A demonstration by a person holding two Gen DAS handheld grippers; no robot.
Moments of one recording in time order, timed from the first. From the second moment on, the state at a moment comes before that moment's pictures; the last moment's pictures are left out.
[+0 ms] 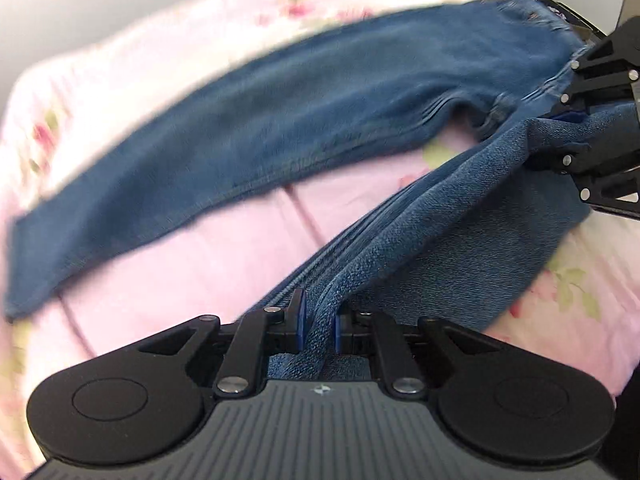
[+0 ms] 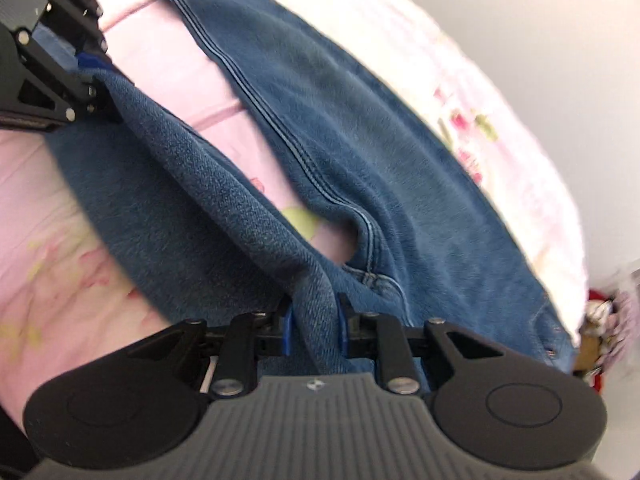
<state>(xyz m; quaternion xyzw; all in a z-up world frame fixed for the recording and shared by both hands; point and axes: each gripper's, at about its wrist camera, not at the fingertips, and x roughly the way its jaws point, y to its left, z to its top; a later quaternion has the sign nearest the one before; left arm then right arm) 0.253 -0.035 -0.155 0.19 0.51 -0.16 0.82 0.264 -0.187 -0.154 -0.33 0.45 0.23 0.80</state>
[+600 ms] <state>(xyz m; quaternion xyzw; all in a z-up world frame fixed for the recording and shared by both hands) 0.179 0.000 -0.126 0.32 0.45 -0.23 0.80 0.263 -0.216 -0.141 -0.31 0.48 0.24 0.79</state>
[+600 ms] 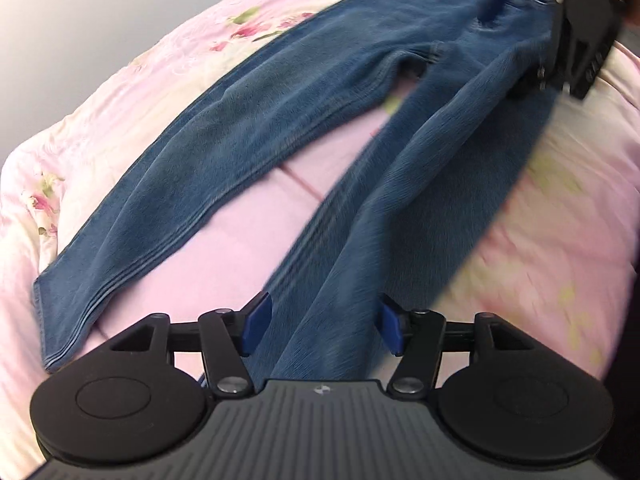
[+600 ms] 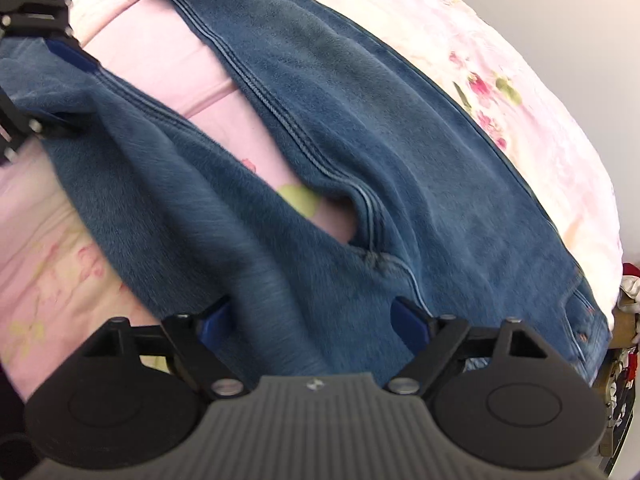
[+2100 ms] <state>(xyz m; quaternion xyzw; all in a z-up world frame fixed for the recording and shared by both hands) 0.145 0.131 -0.190 0.31 0.69 -0.11 0.65 0.165 -0.410 -0.160 -0.37 0.56 0.02 0.74</state>
